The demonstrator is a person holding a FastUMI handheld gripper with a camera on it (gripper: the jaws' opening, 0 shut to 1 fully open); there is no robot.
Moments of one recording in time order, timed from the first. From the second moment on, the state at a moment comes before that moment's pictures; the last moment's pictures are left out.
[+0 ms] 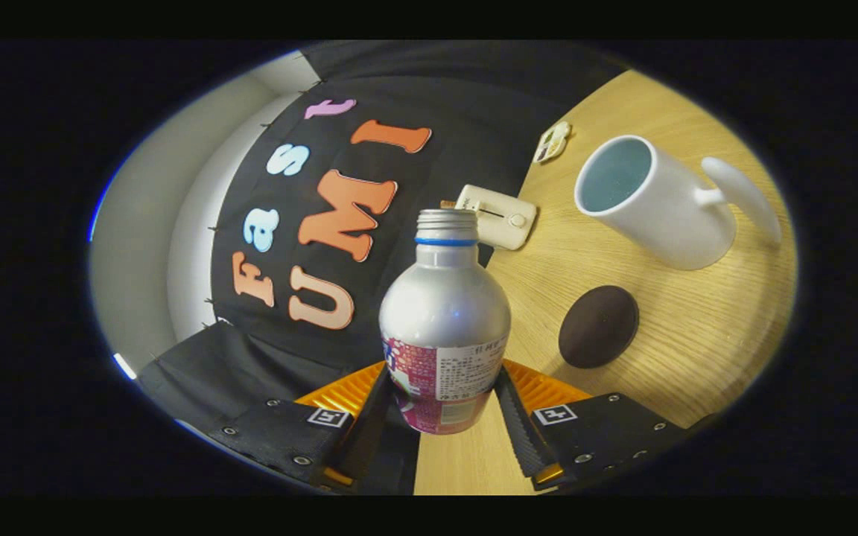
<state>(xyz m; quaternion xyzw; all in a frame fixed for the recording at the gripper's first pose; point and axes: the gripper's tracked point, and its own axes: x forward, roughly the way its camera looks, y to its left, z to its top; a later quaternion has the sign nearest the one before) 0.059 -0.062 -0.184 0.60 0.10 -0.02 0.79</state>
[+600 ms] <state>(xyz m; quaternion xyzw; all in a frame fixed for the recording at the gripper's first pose) 0.070 -0.087 -0.167 0.71 0.07 -0.06 0.70</state>
